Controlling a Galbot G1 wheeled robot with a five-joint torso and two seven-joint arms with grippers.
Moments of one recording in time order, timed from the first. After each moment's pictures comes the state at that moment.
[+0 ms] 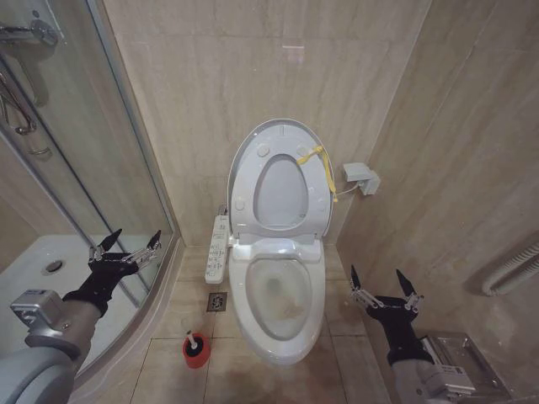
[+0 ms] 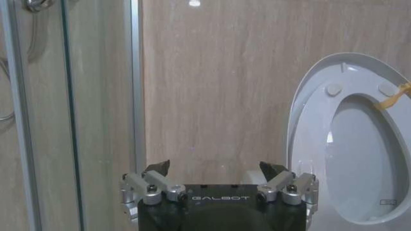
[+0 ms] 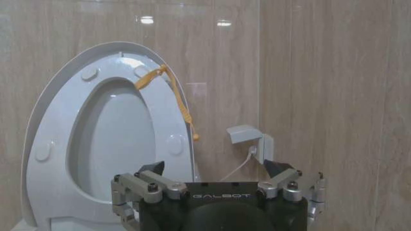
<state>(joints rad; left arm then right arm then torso) 1.47 -1.09 -0.88 -2.43 -0.65 0.46 -0.08 -1.80 1.32 0.53 2.42 0.19 0.02 0.33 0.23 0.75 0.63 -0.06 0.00</state>
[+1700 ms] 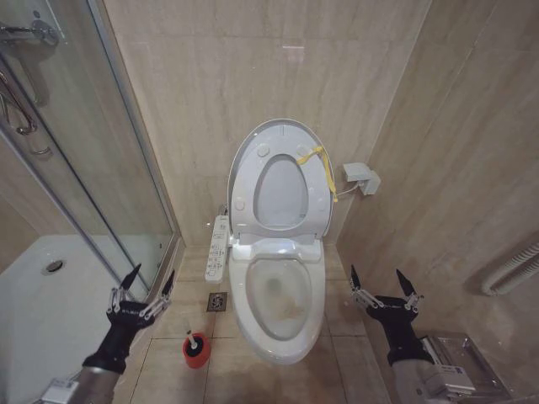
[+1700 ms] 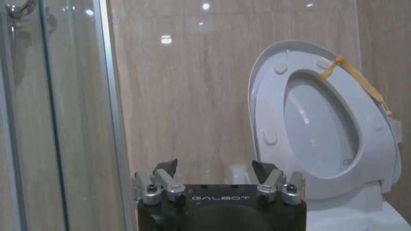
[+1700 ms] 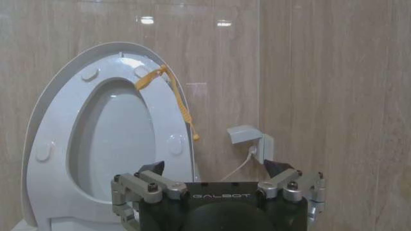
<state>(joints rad) 1.76 -1.26 -0.76 -2.24 -0.27 -0.20 0.13 -1.80 1.32 0.53 2.42 0.19 0.02 0.33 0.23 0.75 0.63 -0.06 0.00</state>
